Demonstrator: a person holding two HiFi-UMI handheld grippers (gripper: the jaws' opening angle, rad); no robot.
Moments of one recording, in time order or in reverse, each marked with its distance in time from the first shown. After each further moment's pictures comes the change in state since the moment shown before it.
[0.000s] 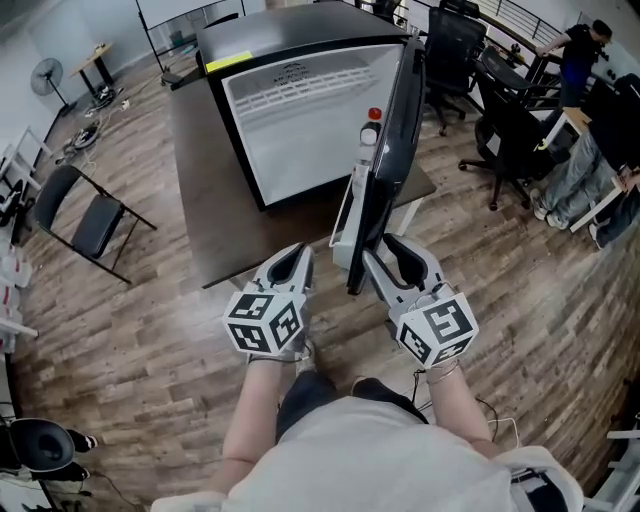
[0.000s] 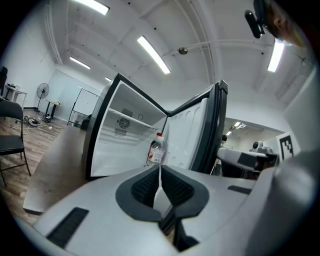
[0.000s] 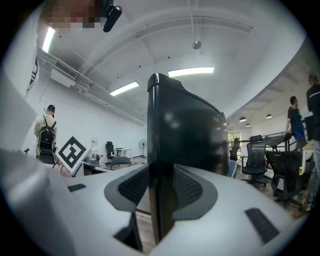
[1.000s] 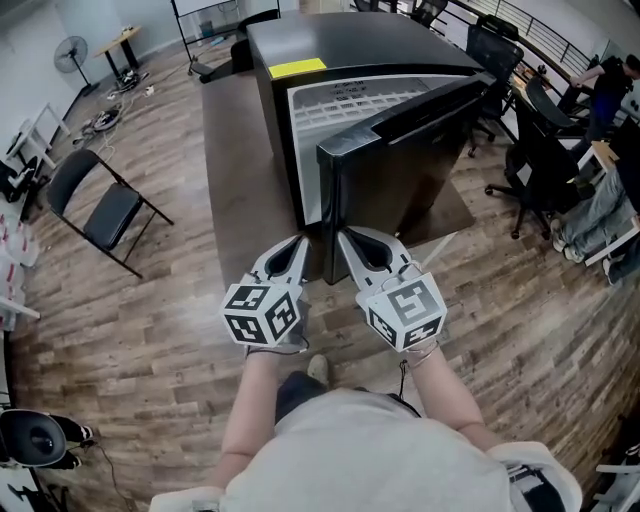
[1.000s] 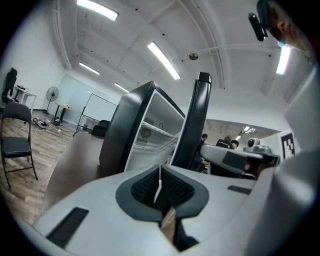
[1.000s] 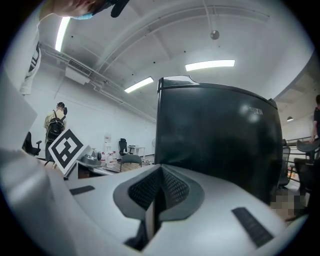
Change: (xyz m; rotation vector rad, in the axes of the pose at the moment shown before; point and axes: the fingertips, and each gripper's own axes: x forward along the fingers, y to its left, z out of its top) left arm 0.011 0.144 0.057 -0.032 -0.066 0.081; right arm 0.191 0.067 0.017 -0.095 -0.001 0.168
